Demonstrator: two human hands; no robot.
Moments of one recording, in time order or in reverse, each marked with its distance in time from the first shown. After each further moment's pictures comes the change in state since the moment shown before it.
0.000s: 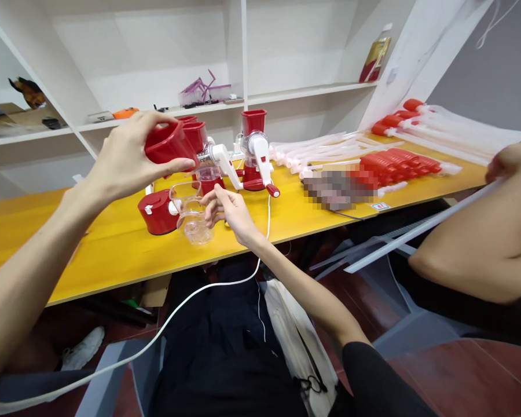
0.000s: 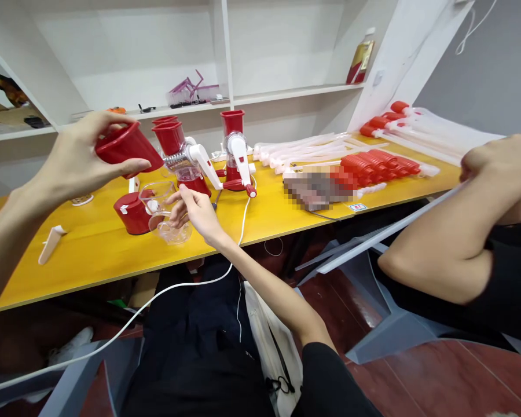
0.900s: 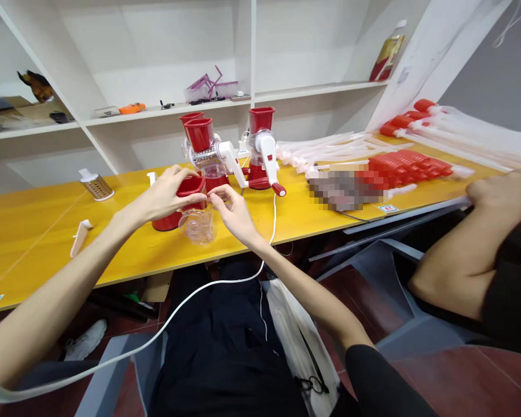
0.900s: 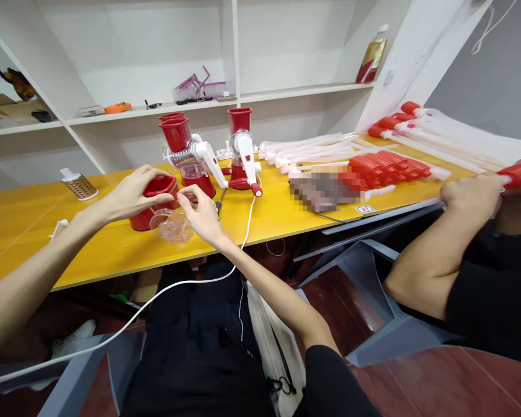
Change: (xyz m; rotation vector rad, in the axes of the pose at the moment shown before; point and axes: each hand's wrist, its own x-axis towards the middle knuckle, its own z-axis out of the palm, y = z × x) left_hand -0.034 -0.040 0.061 -0.064 -0.332 -0.101; right_hand 0.013 0.031 -0.008 -0.354 0.134 -0.244
